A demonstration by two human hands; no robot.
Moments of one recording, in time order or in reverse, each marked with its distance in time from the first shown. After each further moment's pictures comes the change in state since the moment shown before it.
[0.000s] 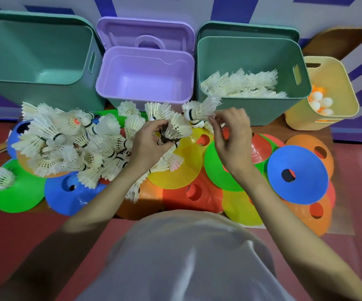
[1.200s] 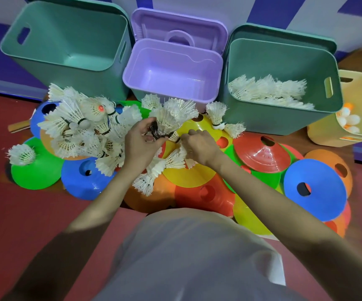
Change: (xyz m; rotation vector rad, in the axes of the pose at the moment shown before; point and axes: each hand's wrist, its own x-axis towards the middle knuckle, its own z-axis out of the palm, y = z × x) left_hand -0.019 -0.025 -0.043 -0.188 0.242 -0.248; right_hand 0.001 -0.008 0.119 -0.452 -0.989 -0.241
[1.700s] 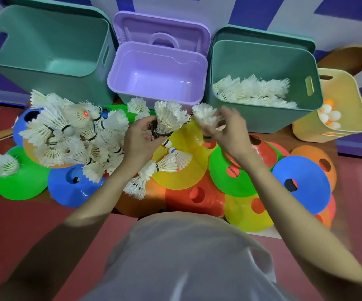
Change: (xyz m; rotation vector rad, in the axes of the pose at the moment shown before) left_hand 0.010 0.016 0.024 0.055 -0.104 0.099; right_hand -0.059 0.056 -0.057 0.640 0.495 0.408
